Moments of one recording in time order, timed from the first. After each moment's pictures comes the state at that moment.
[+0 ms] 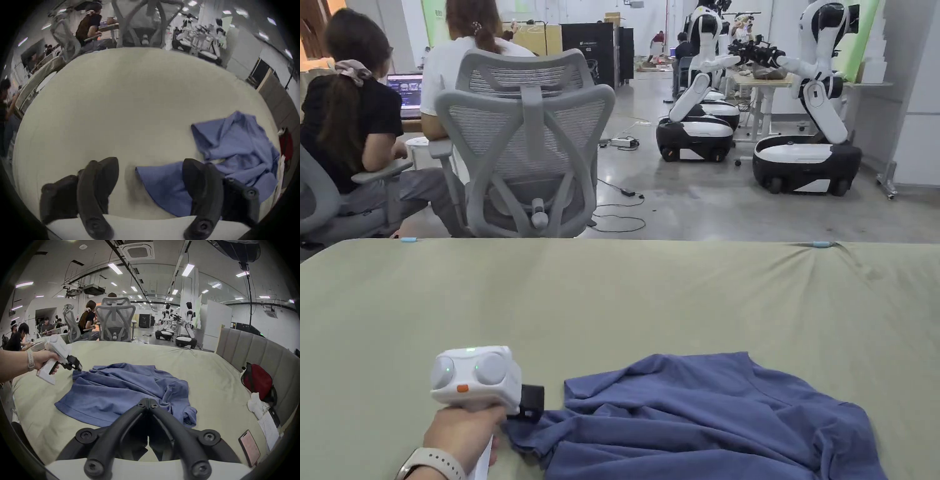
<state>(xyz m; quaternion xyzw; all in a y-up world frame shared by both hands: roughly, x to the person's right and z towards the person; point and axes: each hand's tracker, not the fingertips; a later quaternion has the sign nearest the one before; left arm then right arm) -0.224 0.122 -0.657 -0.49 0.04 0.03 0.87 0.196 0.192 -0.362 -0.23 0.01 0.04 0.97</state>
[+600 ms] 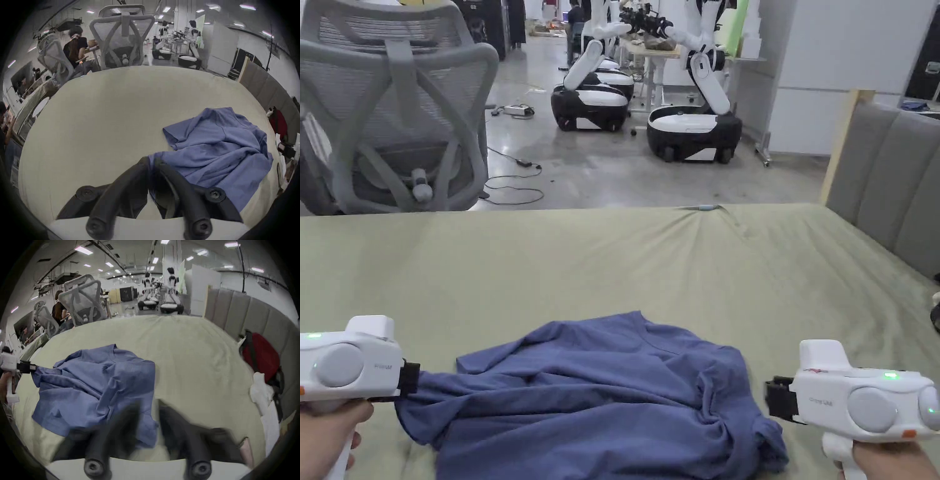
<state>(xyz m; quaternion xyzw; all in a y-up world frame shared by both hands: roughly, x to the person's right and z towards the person) -0.206 0.188 -0.583 -0.41 -0.02 -0.01 0.91 0.321 0.166 -0.504 -0.39 -0.04 -0.05 0.92</state>
